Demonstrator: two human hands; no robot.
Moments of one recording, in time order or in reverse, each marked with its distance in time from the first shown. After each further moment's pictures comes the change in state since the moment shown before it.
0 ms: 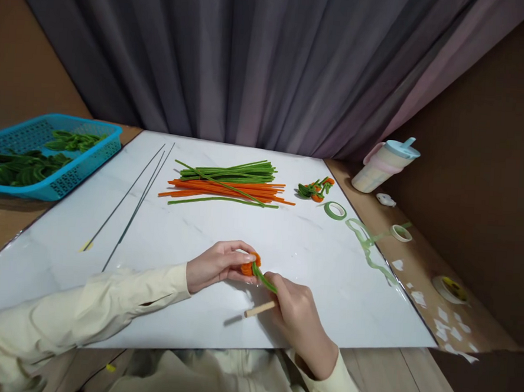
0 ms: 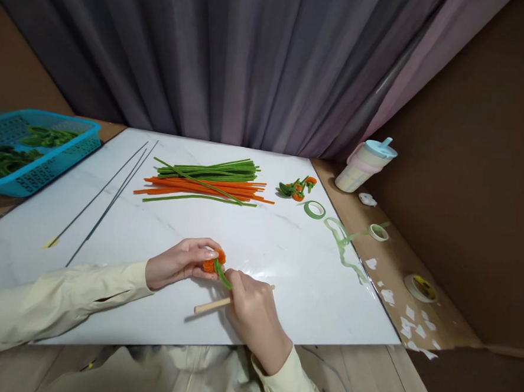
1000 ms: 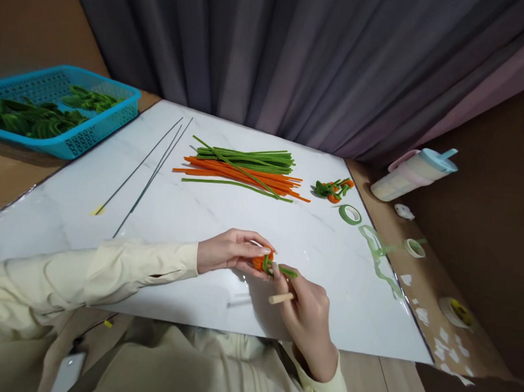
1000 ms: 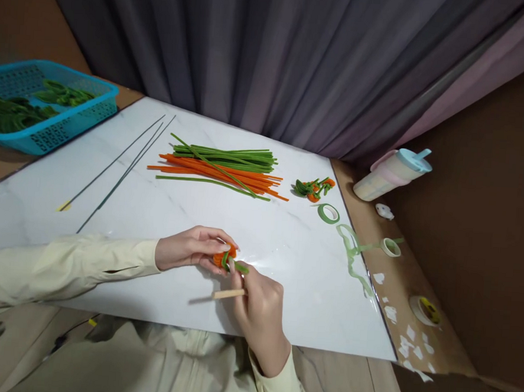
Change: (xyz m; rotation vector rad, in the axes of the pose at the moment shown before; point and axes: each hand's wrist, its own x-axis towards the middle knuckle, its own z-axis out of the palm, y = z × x) left_hand -0.001 -0.001 -0.004 -0.040 -0.131 -0.028; right_hand 0.006 -0.010 -0.008 0.221 0.071 0.165
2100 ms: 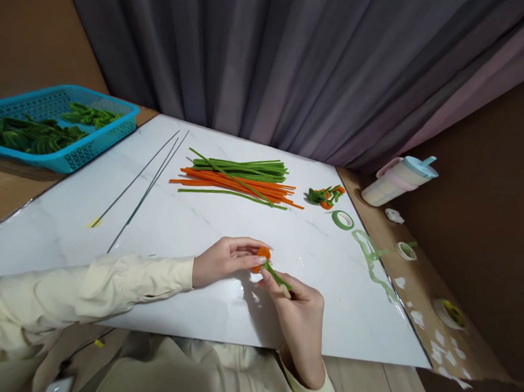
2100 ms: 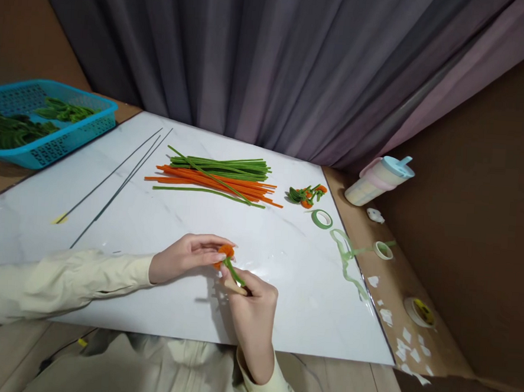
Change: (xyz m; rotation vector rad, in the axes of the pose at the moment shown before) left_hand -0.004 -0.004 0.008 0.312 0.178 0.287; right_hand 0.011 -0.018 0.011 0.461 0.102 0.624
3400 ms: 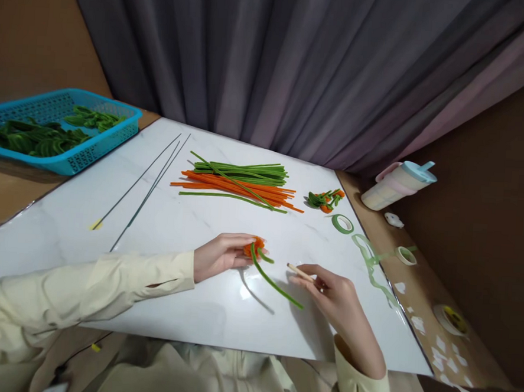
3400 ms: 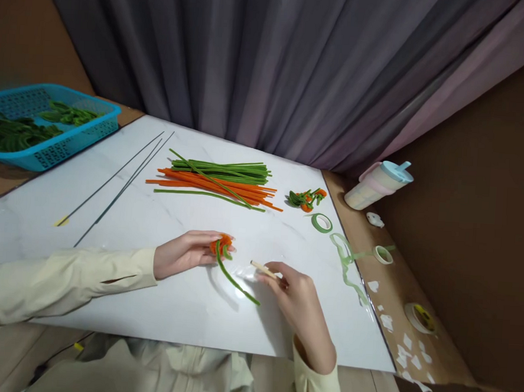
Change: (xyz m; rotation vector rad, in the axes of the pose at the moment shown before) left_hand 0.013 0.003 -0.012 -0.414 0.049 -0.231; right_hand 0.044 0.025 -0.072 -0.595 -0.250 -0.298
